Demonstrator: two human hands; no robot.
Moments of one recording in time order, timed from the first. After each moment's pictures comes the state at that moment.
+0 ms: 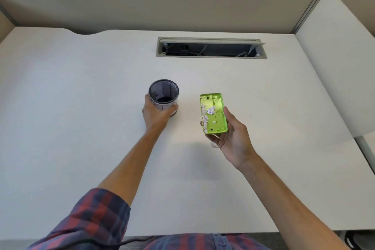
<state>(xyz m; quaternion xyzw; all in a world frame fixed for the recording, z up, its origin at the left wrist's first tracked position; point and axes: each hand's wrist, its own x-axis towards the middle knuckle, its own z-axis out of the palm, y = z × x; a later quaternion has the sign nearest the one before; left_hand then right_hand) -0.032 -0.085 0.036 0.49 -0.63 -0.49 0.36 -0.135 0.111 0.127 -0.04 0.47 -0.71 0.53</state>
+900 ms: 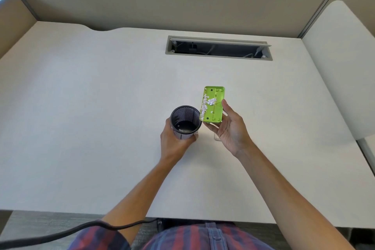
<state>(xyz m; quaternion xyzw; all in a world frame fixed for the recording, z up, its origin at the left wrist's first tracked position) 0.010 0.026 0.028 0.45 -0.65 -0.51 0.33 -0.133 0.108 0.119 -0.07 0.46 -0.71 0.53</state>
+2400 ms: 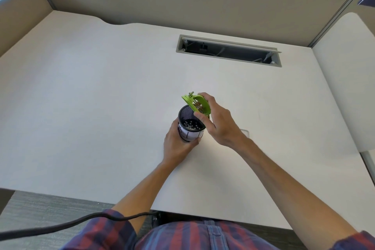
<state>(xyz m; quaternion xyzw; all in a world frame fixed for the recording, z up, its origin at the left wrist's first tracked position) 0.025 0.032 0.014 0.46 -0.69 -0.48 0.29 -0.122 0.083 0.109 -0.61 0.68 -0.37 0.16</state>
